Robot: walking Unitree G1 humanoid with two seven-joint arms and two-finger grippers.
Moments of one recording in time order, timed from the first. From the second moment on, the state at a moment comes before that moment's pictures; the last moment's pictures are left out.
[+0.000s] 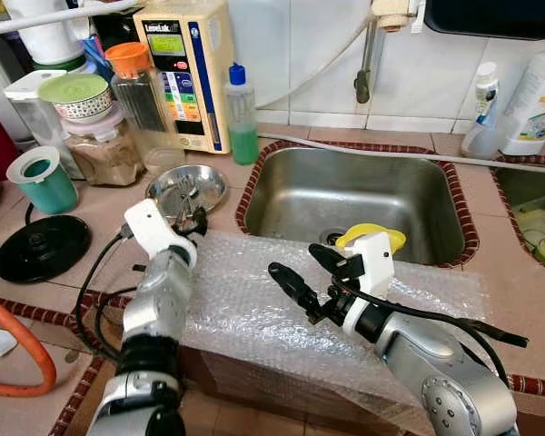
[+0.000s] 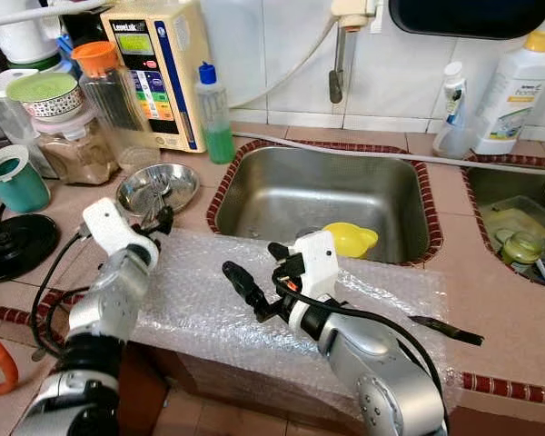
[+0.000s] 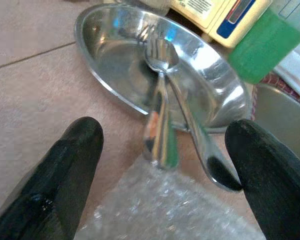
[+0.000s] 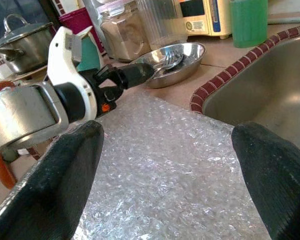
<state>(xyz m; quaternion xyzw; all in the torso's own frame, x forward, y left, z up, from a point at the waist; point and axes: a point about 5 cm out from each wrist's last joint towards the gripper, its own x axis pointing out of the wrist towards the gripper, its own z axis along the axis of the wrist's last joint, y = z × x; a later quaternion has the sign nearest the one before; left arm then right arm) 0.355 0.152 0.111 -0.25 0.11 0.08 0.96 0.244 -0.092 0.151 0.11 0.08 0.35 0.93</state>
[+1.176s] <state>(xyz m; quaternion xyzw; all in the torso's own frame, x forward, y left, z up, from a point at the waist) 0.370 0.163 0.113 -0.39 0.11 0.12 0.91 0.247 -0.096 0.152 0.10 0.08 0.34 0.93</state>
